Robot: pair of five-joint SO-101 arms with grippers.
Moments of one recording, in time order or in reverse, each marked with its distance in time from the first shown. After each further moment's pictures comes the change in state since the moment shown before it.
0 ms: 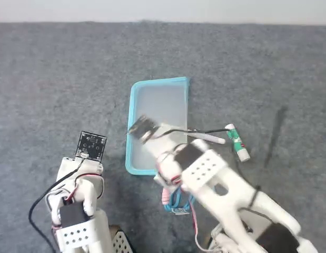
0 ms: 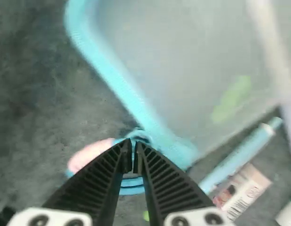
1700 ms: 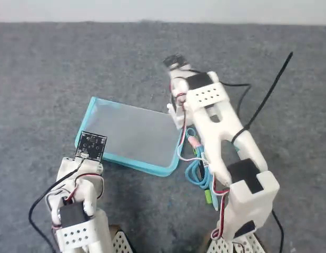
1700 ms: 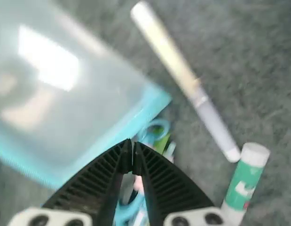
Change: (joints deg) left arm 0.0 0.0 0.0 0.0 0.0; right arm 21.5 39.5 -50.4 17.3 1.5
